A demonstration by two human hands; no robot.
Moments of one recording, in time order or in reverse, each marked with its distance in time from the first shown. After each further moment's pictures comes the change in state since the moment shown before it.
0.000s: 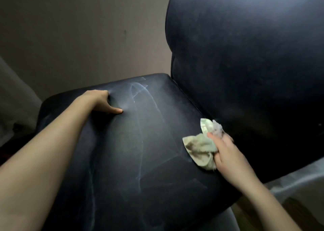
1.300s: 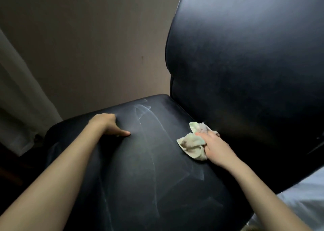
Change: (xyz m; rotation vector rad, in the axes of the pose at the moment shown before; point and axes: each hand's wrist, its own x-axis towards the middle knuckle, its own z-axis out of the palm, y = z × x) left_hand -0.020 -0.005 0.004 -0.040 0.059 -0.092; right_hand 0.112 -0.018 -0.007 -0.102 -0.074 -0.158
